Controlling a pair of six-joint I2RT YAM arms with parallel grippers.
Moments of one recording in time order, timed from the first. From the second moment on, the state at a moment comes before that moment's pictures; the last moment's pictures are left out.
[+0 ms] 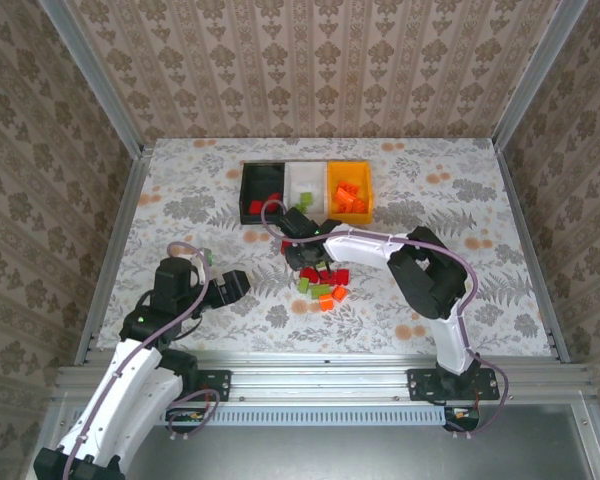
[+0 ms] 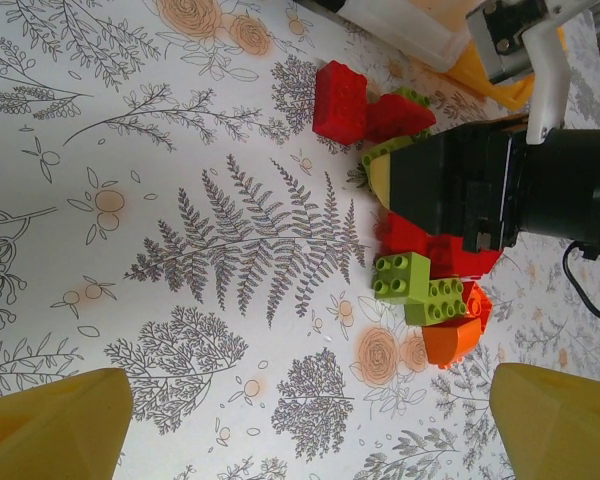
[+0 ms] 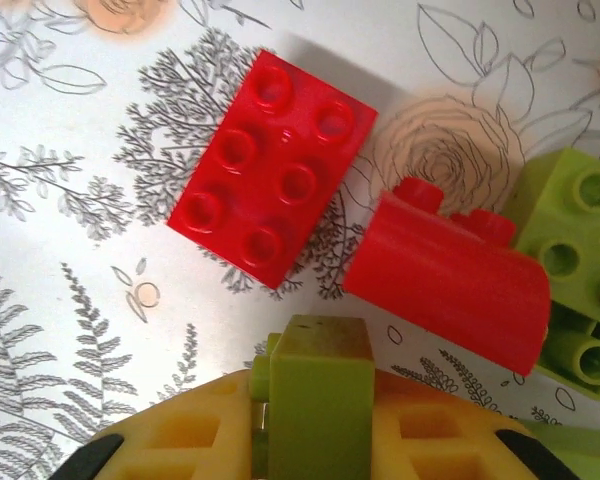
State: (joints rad) left arm -0.34 0.56 0.46 -0.61 0.32 -0.61; right arm 0.81 2.04 1.43 -0.50 0.12 0.42
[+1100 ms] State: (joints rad) left arm -0.35 0.23 0.25 -0.54 0.38 -1.00; right arm 0.58 2.32 2.06 -0.73 0.18 0.31
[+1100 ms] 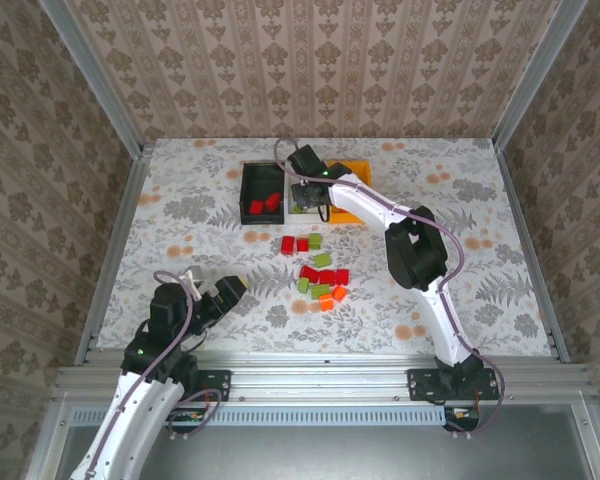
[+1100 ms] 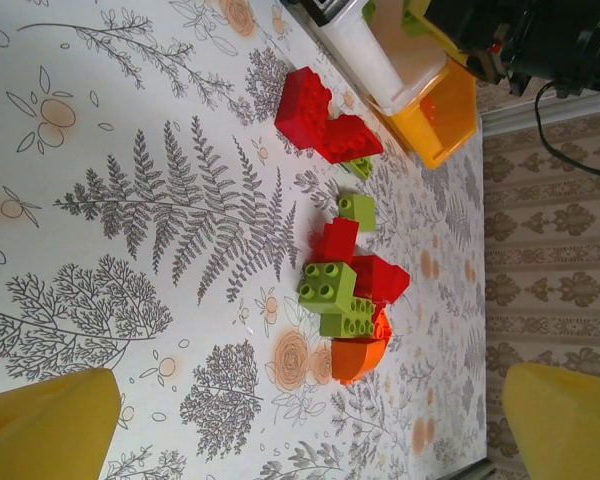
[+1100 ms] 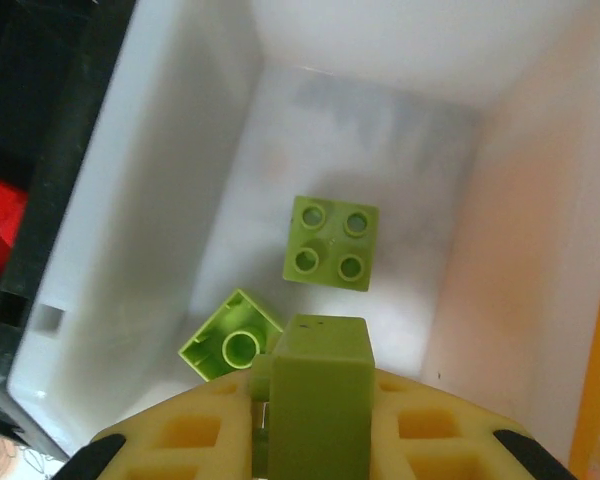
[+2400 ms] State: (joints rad) left arm -0.35 0.47 0.28 -0.43 0.40 -0.94; right arm 0.99 1.75 1.22 -0.67 0.17 0.59
